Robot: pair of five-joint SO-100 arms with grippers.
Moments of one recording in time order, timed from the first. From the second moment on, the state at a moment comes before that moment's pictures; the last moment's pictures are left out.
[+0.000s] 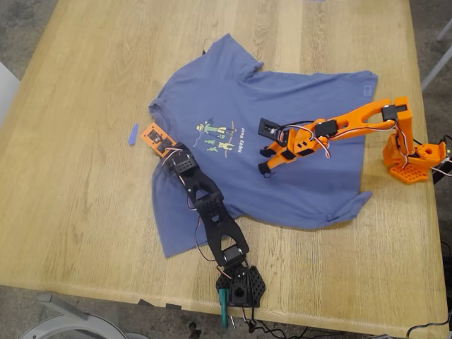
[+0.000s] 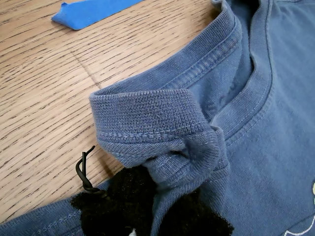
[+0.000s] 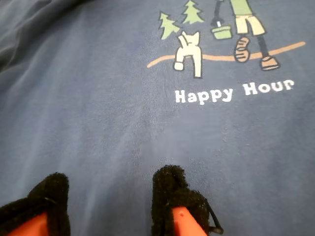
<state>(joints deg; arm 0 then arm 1) -25.6 43.4 64.5 31.7 -110.0 -9.8 70.3 91.2 8.6 -77.7</state>
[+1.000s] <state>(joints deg) -25.0 43.6 65.2 30.5 -110.0 -15.4 61.8 96.2 2.9 -60.9</state>
